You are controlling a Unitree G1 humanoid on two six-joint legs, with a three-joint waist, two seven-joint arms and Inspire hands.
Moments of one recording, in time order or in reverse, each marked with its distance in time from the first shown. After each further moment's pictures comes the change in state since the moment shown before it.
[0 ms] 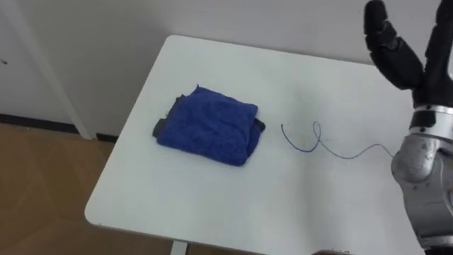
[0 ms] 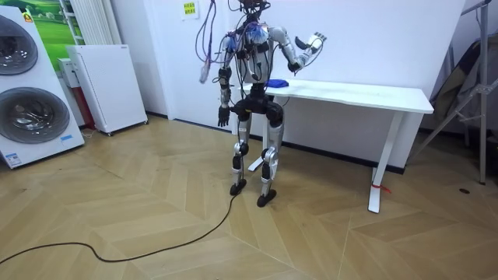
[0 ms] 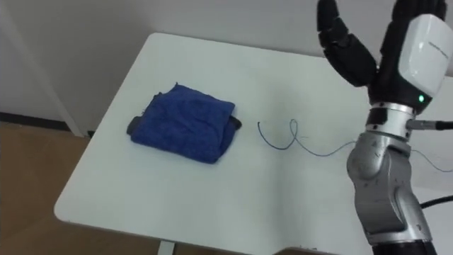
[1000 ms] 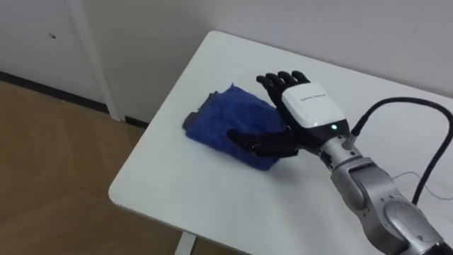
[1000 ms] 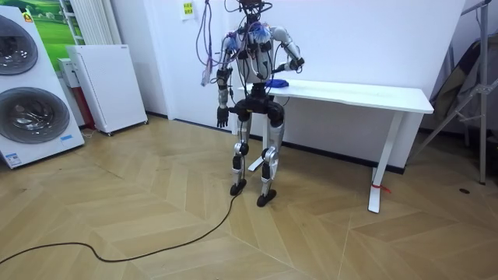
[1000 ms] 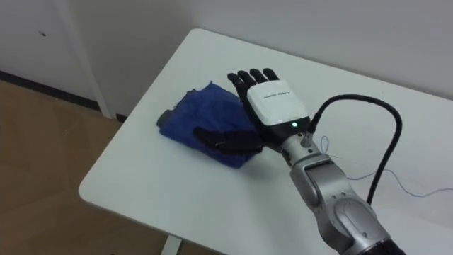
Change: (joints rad) left arm -0.049 0.071 -0.109 -0.026 0.065 -0.037 -0.062; right arm -0.020 -0.063 0.378 0.157 -0.307 0.014 0.433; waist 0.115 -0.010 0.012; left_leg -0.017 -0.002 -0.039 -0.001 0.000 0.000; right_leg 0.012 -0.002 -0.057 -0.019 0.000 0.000
